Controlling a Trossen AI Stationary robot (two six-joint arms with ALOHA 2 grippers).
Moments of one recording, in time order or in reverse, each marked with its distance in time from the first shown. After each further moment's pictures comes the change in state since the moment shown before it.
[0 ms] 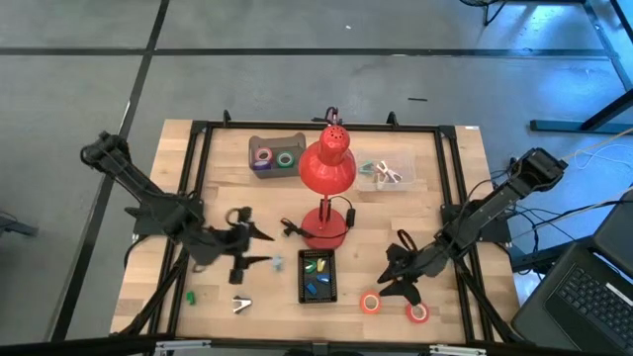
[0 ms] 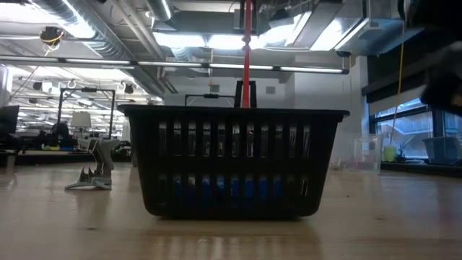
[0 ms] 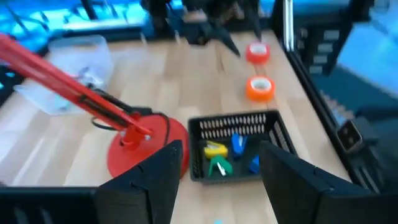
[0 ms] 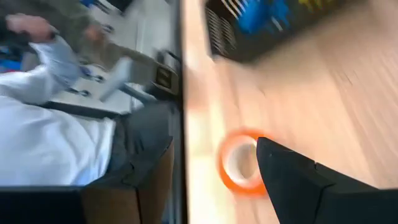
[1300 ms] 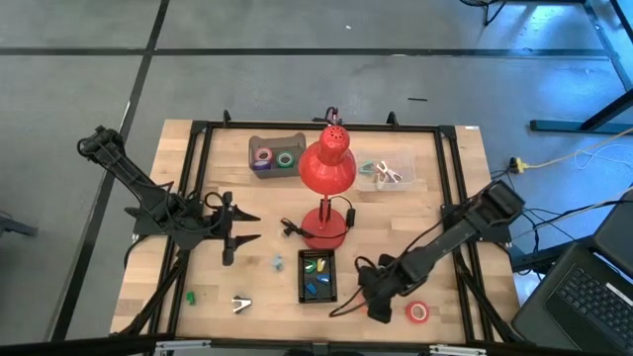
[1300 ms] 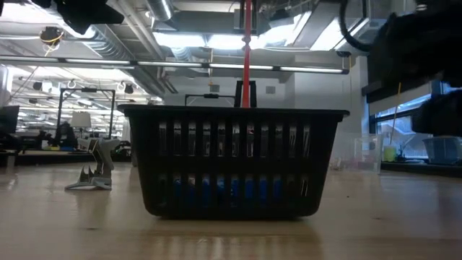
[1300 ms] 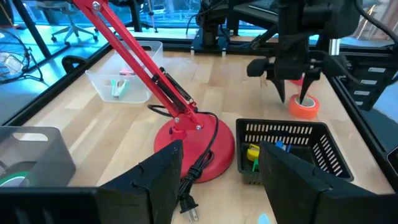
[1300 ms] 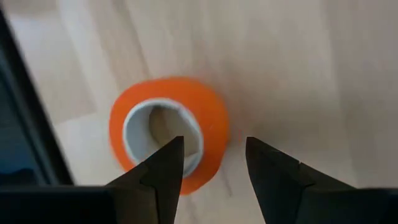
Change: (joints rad) left arm -0.023 -0.262 -0.262 0.082 -0.189 -0.067; right arm -0.057 0.536 0.588 -0.787 -0.172 -0.060
